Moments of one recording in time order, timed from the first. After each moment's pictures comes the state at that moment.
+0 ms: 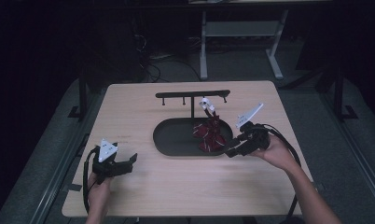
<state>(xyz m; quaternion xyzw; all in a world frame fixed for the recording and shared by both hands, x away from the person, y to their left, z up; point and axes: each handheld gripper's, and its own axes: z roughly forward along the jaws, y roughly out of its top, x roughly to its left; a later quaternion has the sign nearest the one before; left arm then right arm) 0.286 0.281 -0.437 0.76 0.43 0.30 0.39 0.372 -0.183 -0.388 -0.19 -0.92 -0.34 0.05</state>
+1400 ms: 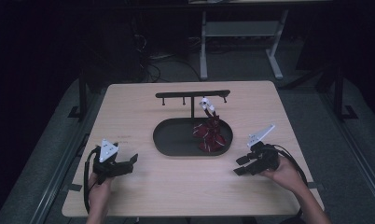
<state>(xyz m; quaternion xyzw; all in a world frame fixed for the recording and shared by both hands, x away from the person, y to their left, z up) 0.287 0.280 -0.438 0.76 0.43 0.30 0.39 0.331 -0.214 -0.434 -0.24 -0.90 -0.35 0.08</state>
